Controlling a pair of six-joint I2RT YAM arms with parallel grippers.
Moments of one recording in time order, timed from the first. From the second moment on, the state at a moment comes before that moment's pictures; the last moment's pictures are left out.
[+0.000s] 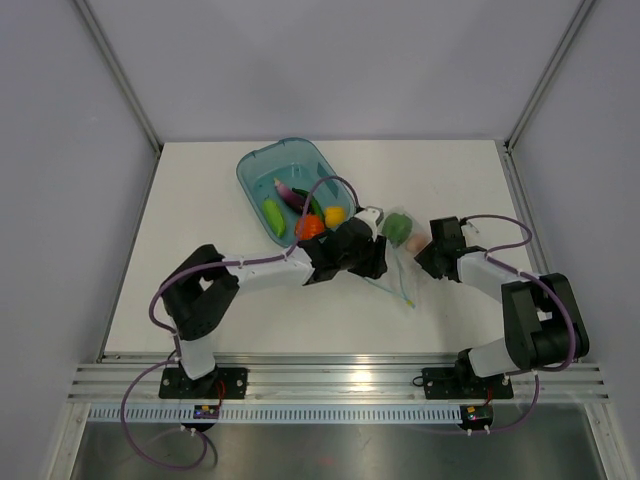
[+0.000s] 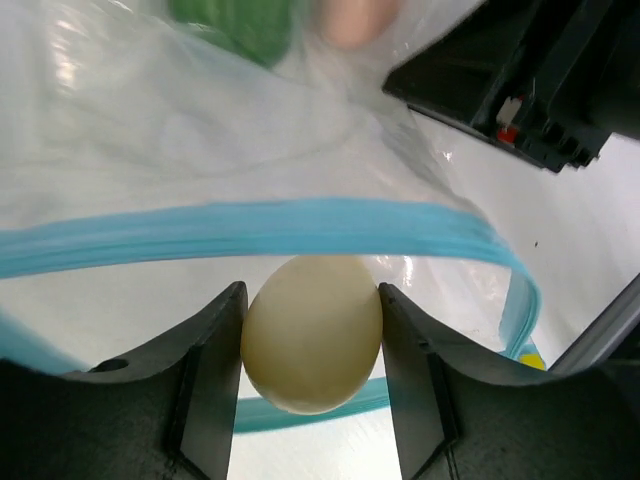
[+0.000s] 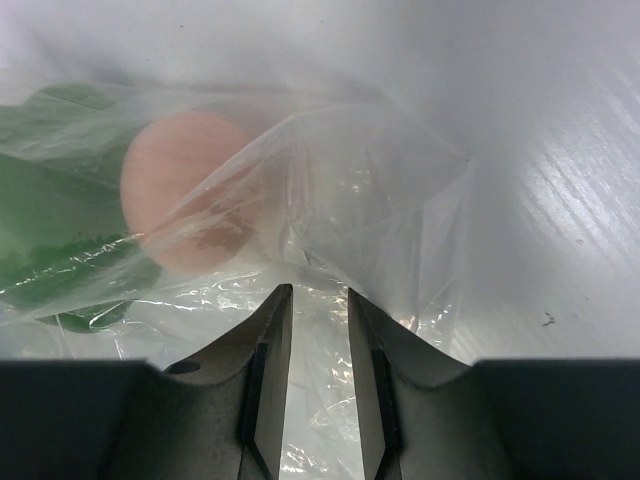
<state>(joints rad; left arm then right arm) -0.97 1.84 1.19 -0.04 -0.03 -0.54 0.21 1.45 0.64 -0.15 0.17 0.96</state>
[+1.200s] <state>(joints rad) -0.60 1.59 0.92 0.15 -0.32 -0.52 0.21 1.40 0.63 -0.19 0.20 0.95</state>
